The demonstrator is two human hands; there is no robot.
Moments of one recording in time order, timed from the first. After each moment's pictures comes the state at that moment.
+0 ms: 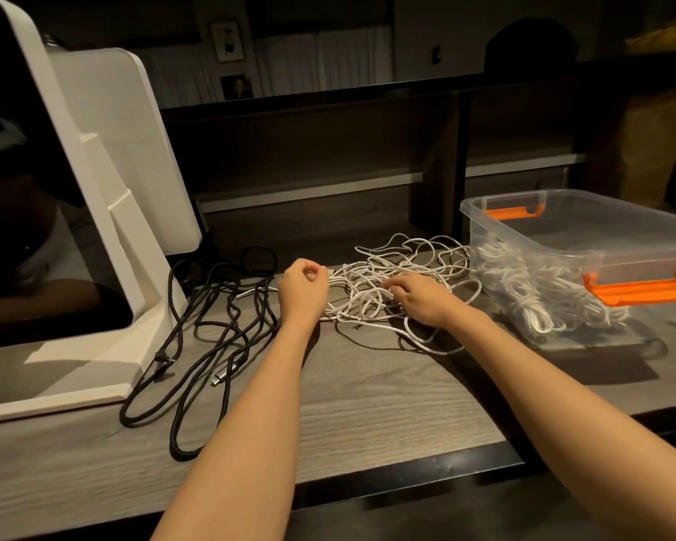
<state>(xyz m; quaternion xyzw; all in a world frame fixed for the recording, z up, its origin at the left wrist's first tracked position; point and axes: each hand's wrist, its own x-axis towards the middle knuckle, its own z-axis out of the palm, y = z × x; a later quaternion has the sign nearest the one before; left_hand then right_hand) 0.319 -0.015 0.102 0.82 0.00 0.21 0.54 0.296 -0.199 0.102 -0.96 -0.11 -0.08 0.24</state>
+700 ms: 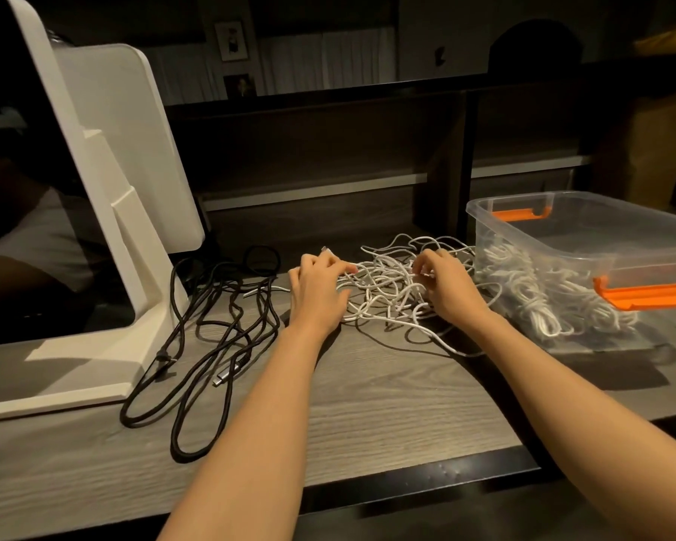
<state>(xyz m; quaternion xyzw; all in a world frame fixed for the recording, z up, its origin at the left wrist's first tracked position) 0.315 -0.019 0.098 0.92 -0.18 0.27 0.21 0.293 -0.218 0.098 -0.92 -0.06 -0.26 0.27</state>
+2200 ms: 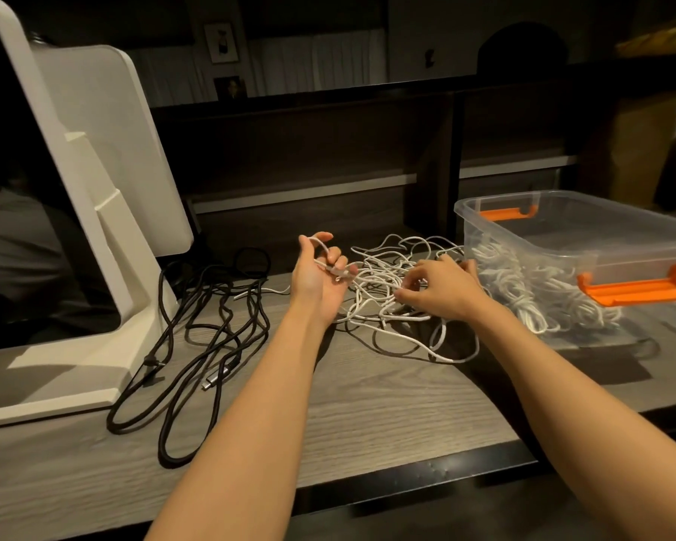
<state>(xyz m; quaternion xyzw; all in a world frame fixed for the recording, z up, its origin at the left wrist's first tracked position) 0.299 -0.046 0.134 0.38 -0.04 -0.04 0.93 0.274 -0.220 0.118 -0.98 -0.03 -0.15 0.16</state>
